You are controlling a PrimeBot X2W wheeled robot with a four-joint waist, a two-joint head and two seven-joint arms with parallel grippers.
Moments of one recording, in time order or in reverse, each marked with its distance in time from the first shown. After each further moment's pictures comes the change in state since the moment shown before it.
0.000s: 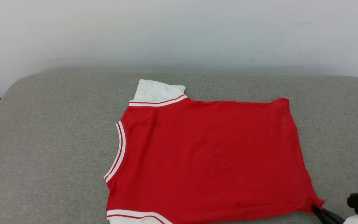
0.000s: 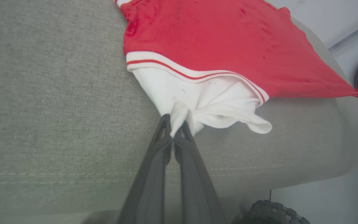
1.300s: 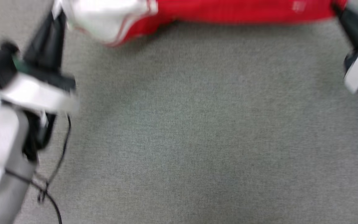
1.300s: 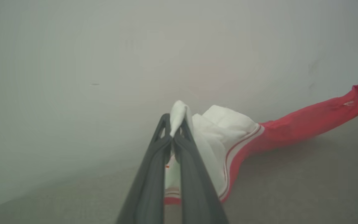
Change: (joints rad) left arm -0.956 0.042 0.143 0.077 0.307 -0.092 -0.074; right arm -1.012 -0.082 0.319 0.234 0.071 0.000 -0.152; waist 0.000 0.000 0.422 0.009
